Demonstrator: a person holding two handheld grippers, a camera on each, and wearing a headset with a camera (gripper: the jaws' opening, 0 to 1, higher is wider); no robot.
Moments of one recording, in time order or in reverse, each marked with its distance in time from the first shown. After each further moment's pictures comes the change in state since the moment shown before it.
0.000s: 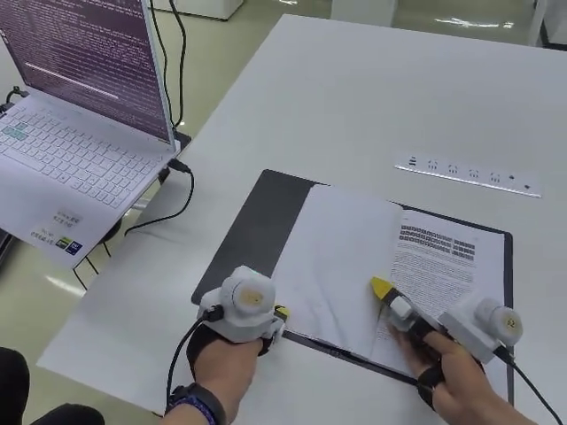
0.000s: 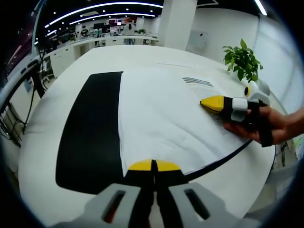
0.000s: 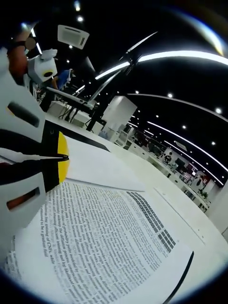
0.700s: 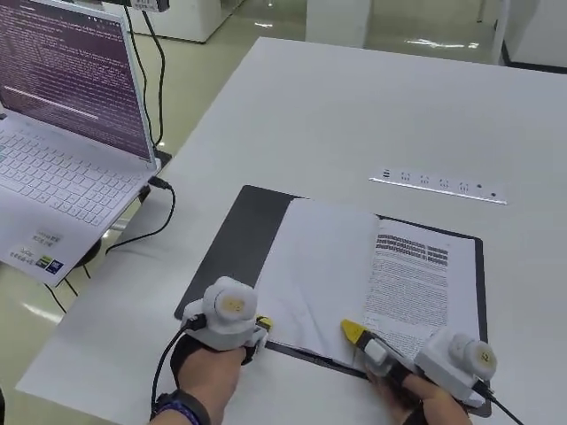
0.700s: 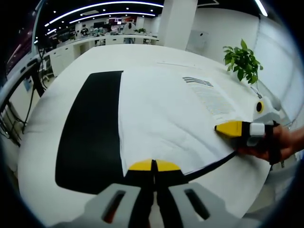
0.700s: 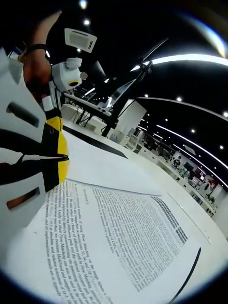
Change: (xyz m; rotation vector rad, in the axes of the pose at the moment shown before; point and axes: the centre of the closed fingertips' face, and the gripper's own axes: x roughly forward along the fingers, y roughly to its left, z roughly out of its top) left arm -0.001 0.000 0.000 -0.010 0.007 -0.004; right arm -0.035 0.016 -0.050 -0.017 0.083 0.029
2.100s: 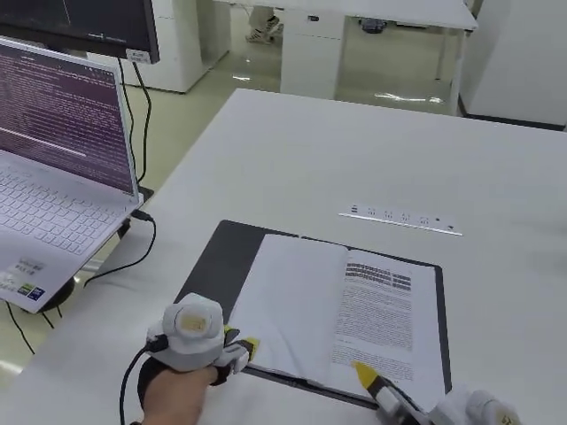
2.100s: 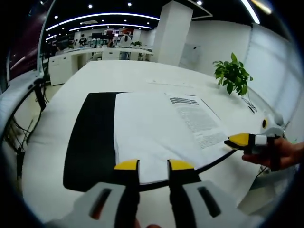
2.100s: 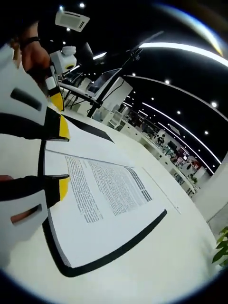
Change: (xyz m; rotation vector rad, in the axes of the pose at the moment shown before) left arm -0.050 -0.023 0.034 0.014 -0.137 -0.069; right arm -0.098 -0.007 0.023 -0.026 -0.157 -0.260
